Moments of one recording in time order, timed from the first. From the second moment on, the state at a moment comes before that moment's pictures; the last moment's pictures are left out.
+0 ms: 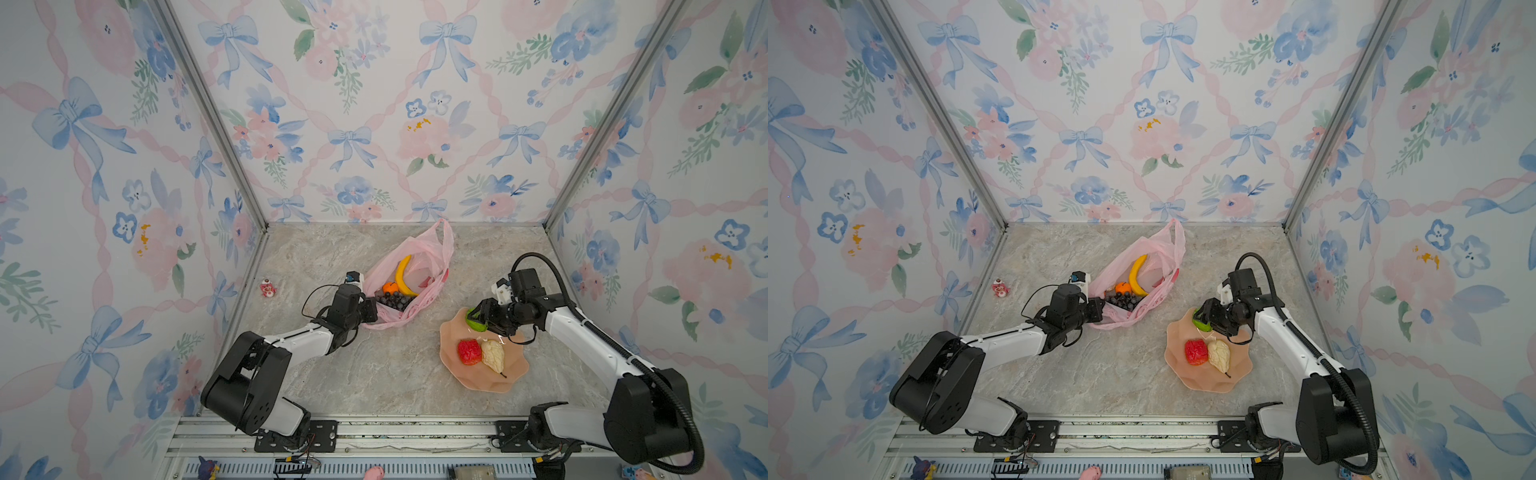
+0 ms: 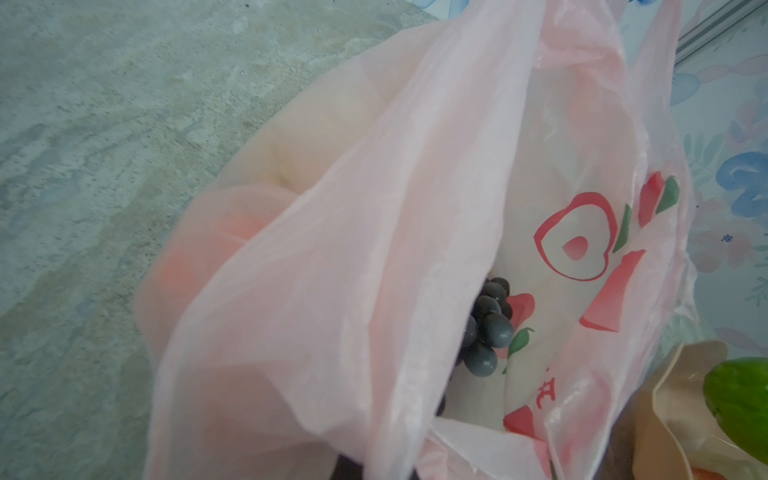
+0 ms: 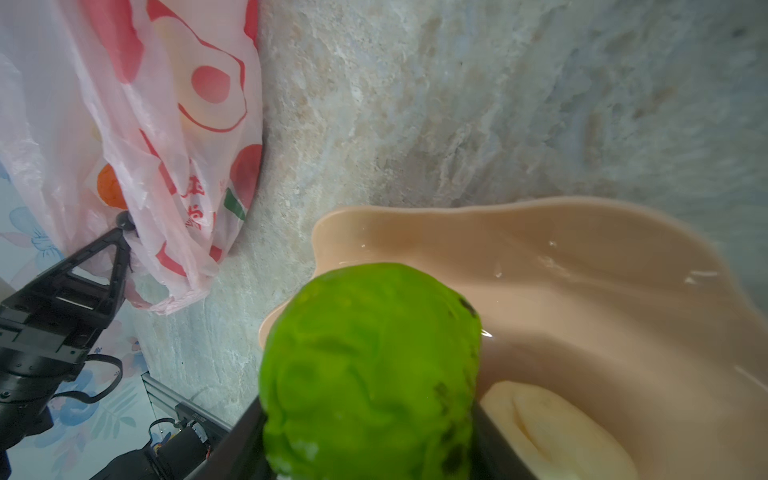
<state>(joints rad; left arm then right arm) -0.46 1.47 0.59 0.29 0.06 -0.52 0.18 1.30 0.83 -0.68 -0.44 0.56</state>
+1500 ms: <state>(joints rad) -0.46 1.47 0.61 0.26 0.06 -0.52 0.34 1.25 0.94 -0.72 -0.21 0.55</state>
